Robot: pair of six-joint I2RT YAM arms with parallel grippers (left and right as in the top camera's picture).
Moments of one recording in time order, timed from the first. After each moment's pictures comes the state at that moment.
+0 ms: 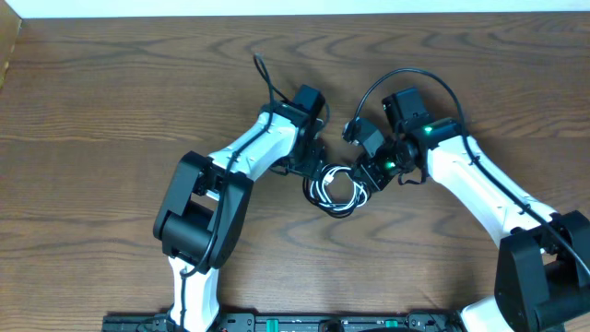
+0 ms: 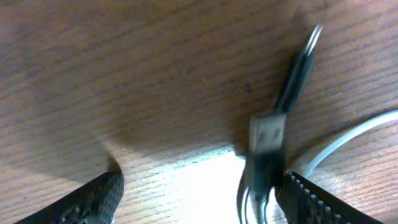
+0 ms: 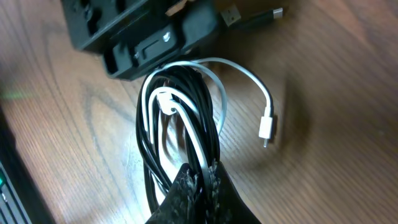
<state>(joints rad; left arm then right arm) -0.48 2.06 1.40 -0.83 0.07 -0.13 0.37 1.69 1.13 -0.73 -0.51 -0.33</state>
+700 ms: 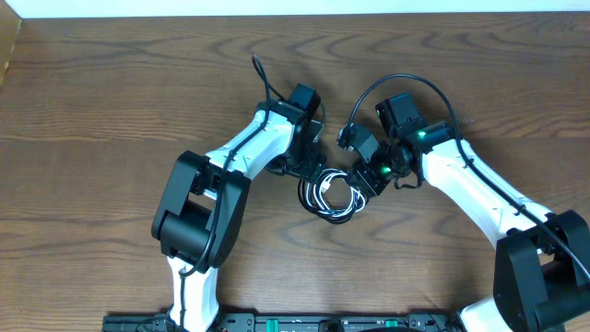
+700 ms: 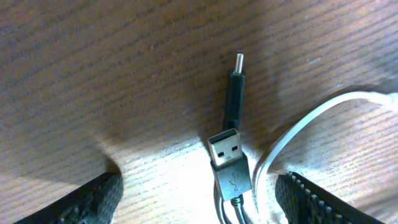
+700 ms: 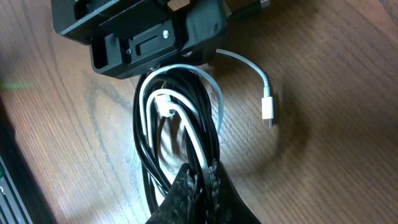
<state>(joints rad) -0.48 2.06 1.41 -0.88 0.13 -0.05 0.40 1.69 1.12 -0.72 -0.50 -0.34</state>
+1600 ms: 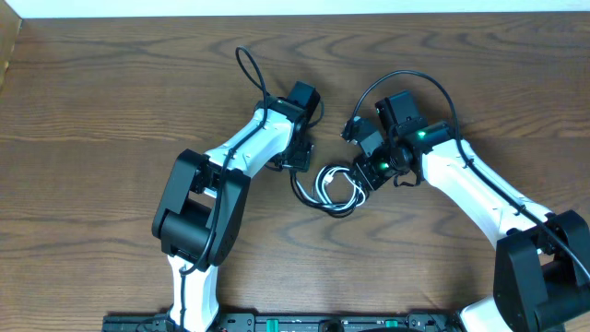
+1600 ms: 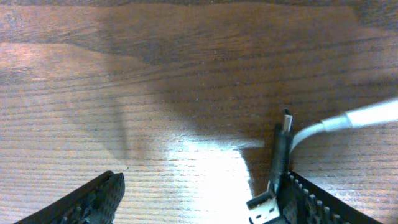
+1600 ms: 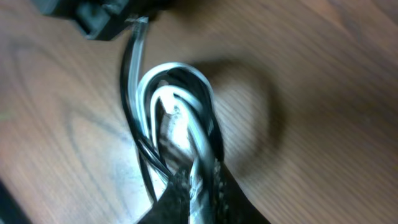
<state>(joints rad) -0.46 2.07 1.42 -0.87 -0.15 -0.30 0.40 1.69 1.12 -0.68 -0.40 -0.17</state>
